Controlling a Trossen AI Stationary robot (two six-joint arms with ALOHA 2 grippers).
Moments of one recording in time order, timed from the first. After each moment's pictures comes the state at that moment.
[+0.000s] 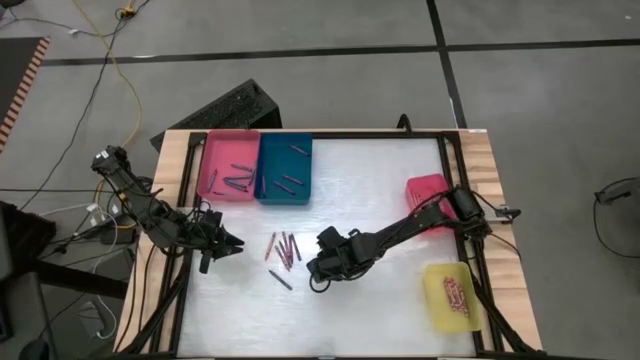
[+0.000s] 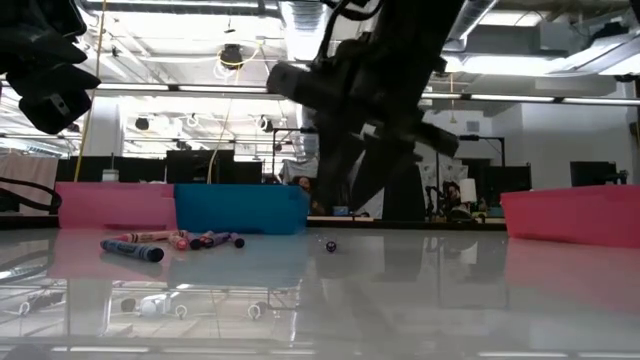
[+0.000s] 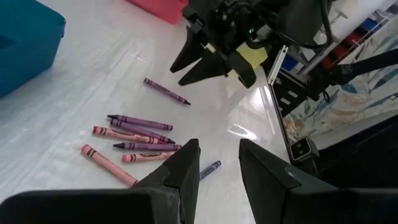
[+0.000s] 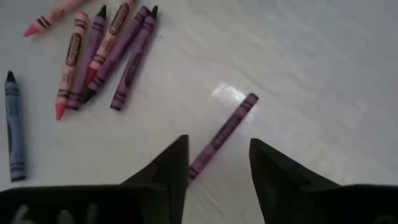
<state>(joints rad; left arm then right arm) -0.77 0.35 0.23 -0.15 -0.63 -0.77 0.34 2.00 1.50 -0.69 0.48 1.20</state>
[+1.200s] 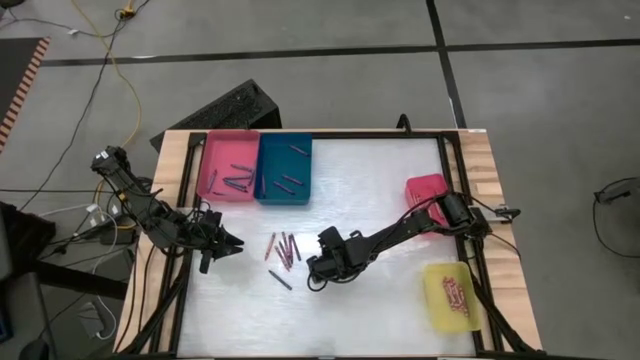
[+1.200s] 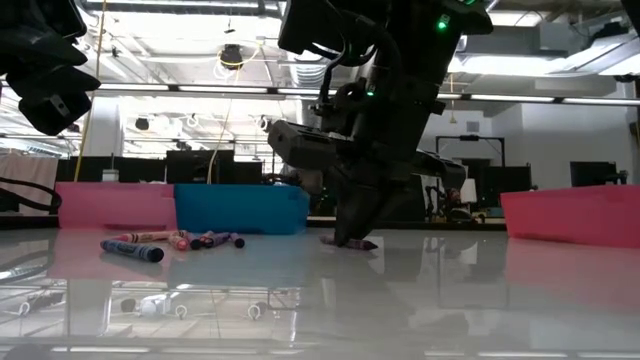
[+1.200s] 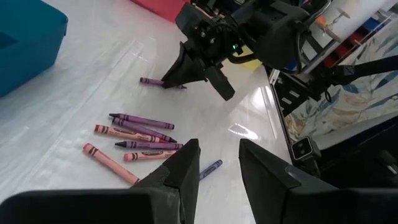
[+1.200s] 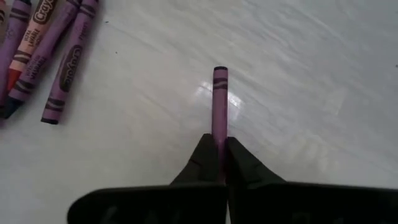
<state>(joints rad) -0.76 0.35 0.23 -0.15 -0.64 -0.77 0.33 2.11 1.50 -0.70 0.46 1.32</state>
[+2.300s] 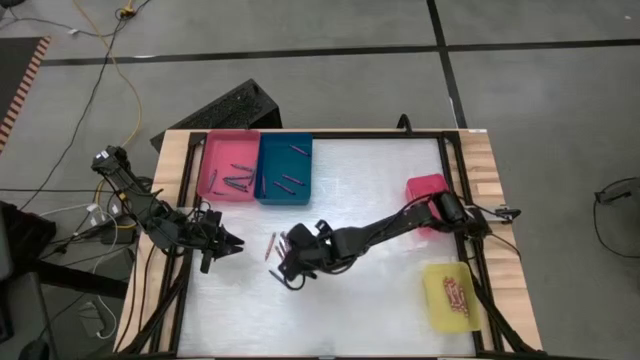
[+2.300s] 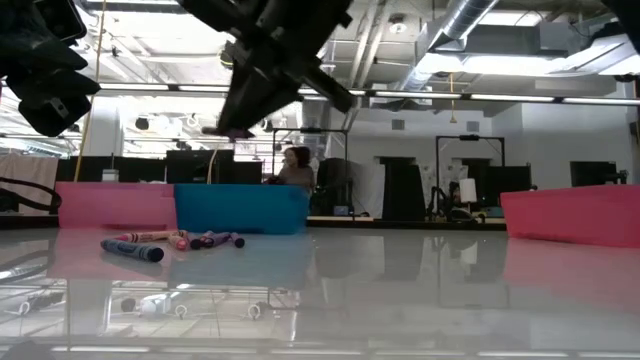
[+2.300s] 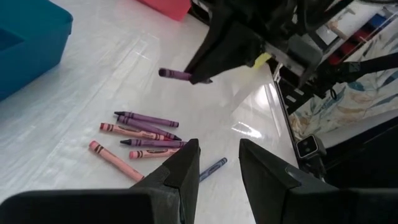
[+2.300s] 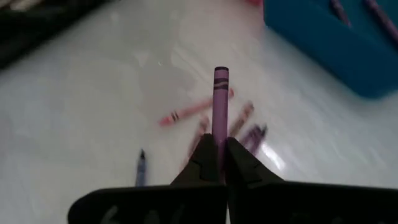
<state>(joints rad) -0.77 0.35 0.23 -0.17 -0.64 -0.77 0.30 2.11 1.82 -0.58 0.52 0.85</state>
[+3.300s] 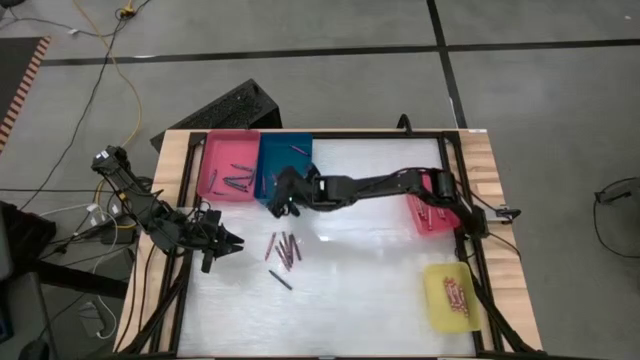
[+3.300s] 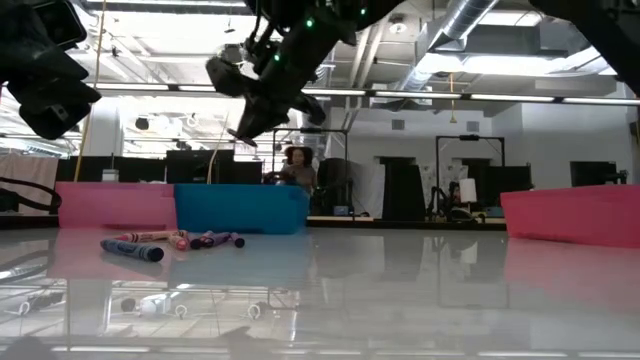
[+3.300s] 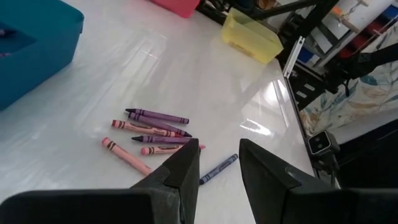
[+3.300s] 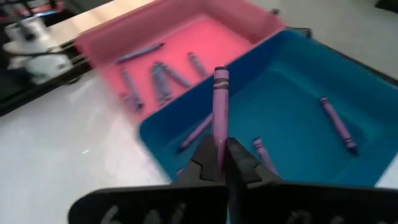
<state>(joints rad) -0.77 0.35 0.23 -0.21 -0.66 -0.77 -0.03 2.11 1.84 -0.35 0.52 0.46</state>
